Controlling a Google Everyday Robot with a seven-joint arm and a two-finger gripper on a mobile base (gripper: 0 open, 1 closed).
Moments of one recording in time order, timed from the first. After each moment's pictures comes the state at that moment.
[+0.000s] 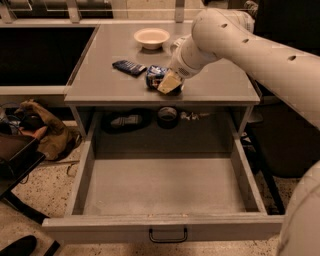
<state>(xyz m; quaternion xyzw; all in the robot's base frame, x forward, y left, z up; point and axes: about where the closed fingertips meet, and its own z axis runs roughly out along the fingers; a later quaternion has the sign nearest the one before) 0.741 -0.041 0.853 -0.57 0.74 -0.02 0.37</state>
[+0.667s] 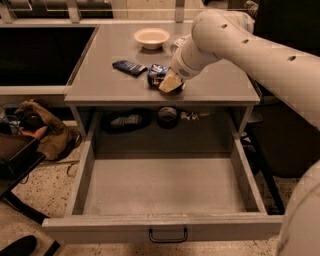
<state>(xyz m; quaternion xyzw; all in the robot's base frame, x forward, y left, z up) 0.741 -0.041 0.853 -0.57 0.74 -0.02 0.37</state>
